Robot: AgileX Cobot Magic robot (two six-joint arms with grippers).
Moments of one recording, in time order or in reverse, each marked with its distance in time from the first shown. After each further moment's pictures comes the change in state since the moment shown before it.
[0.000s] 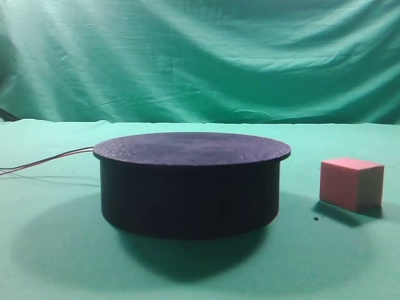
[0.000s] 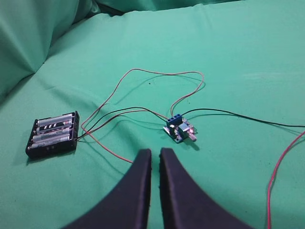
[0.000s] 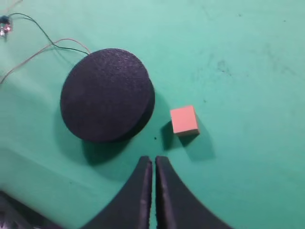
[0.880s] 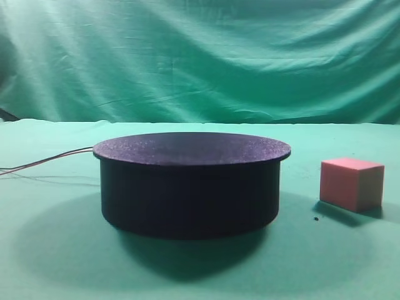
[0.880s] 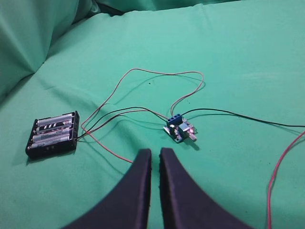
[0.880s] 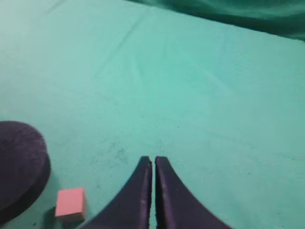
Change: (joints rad) left arm 0.000 0.000 0.000 0.000 0.000 0.000; right arm -0.285 -0.253 0.245 -0.018 -0.372 -0.342
